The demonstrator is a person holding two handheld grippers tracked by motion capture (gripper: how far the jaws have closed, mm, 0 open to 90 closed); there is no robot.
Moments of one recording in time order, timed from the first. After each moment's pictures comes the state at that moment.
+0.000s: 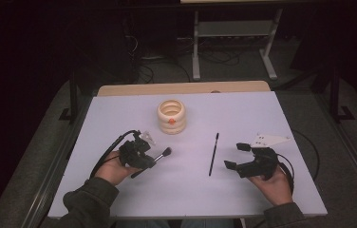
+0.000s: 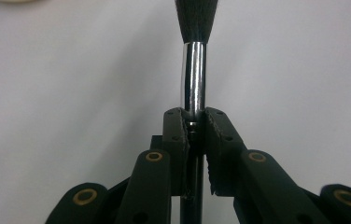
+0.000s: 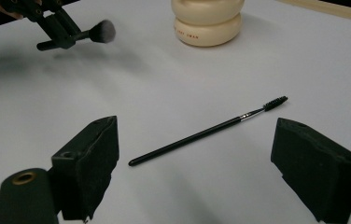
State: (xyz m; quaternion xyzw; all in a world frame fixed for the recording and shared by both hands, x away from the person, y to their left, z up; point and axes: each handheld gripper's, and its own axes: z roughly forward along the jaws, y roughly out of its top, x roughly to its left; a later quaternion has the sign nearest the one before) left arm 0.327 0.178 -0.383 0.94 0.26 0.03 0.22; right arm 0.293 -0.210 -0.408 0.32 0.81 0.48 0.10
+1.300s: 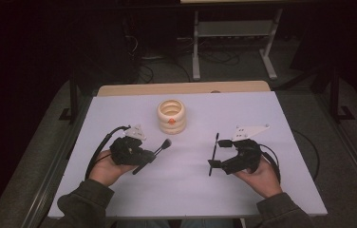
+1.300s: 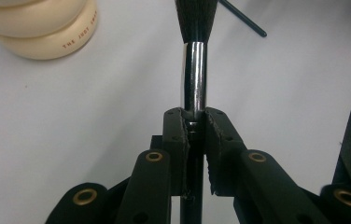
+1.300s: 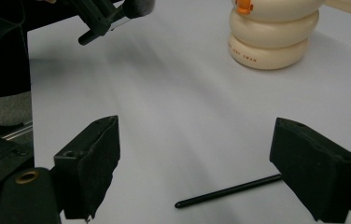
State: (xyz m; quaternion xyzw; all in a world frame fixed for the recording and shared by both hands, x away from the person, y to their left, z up) left arm 0.315 0.195 -0.355 0.91 0.25 0.04 0.32; right arm 0.307 -0.164 -0.382 0.26 0.84 0.47 0.05
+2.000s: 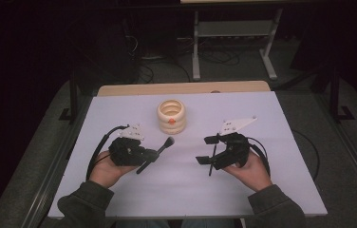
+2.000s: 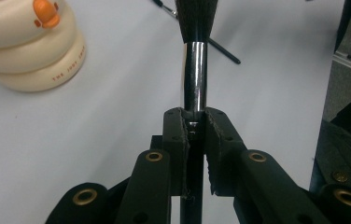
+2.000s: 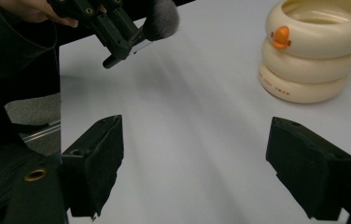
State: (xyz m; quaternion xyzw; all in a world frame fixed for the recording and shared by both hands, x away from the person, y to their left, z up) left arm 0.306 0.193 -0.346 0.90 0.24 0.03 0.37; right arm 0.317 -0.134 -0.364 0.23 0.84 0.49 0.01
